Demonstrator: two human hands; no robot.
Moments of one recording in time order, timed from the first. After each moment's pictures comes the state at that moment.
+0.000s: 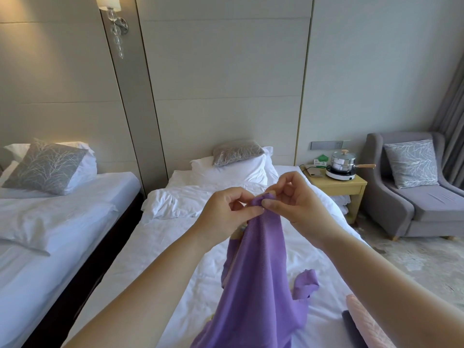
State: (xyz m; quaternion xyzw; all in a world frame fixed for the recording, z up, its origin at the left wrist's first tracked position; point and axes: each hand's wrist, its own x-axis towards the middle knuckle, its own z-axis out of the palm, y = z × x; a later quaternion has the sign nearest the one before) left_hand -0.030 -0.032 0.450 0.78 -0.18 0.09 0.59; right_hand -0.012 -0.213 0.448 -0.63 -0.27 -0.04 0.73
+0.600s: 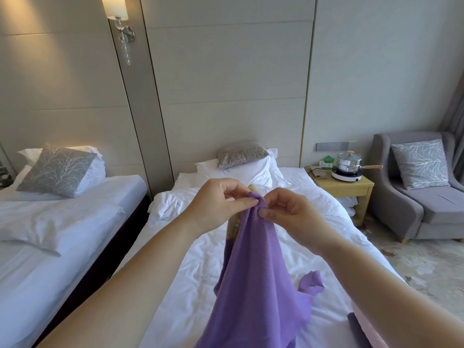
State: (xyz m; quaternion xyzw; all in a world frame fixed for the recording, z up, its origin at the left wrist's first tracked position) left_hand -0.040 -0.021 0.481 0.81 -0.20 0.12 0.53; right_hand -0.013 -0.212 0.436 -0.68 -0.30 -0.01 0.67
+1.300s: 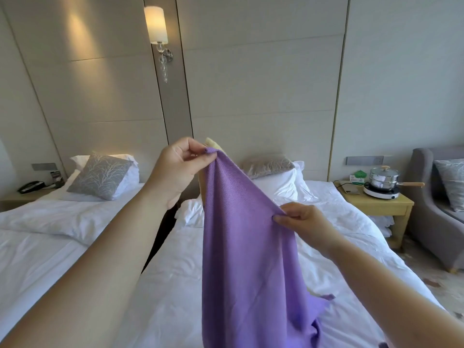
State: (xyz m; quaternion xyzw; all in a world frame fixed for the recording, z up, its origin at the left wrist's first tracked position) left_hand -0.070 0.050 0.553 0.72 -0.12 0.29 0.62; right_hand 0.004 -0.199 0.437 -0.76 -0.26 -0.03 0.59
